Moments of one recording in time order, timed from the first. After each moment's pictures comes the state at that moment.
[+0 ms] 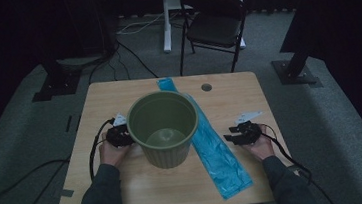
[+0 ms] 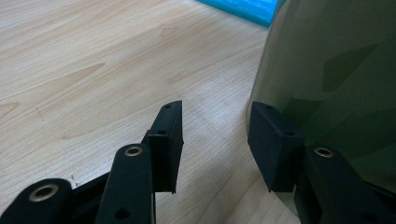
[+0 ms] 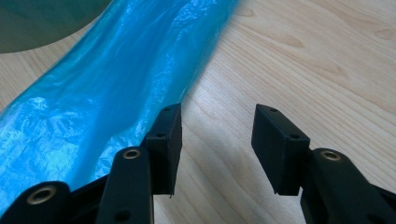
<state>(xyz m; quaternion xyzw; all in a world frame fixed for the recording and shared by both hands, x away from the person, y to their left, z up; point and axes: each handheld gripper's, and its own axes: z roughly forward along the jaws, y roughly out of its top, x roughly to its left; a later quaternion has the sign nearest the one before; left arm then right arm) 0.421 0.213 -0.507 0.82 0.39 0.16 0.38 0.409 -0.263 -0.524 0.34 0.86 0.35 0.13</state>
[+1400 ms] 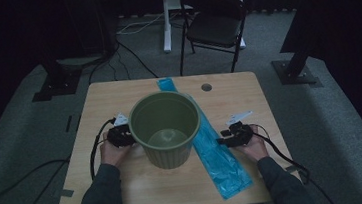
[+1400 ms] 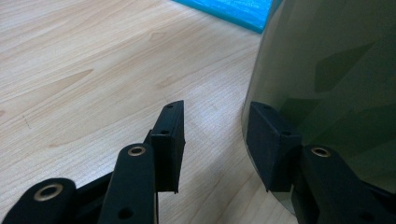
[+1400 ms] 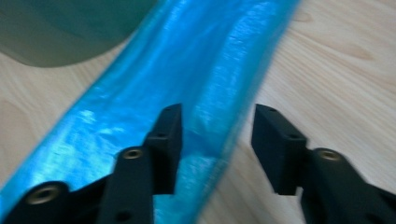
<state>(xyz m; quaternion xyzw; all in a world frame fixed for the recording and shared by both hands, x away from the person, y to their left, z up) 0.420 0.210 -0.505 0.82 0.39 0.16 0.39 0.409 -0.234 -0.521 0.32 0.88 0.35 0.08</state>
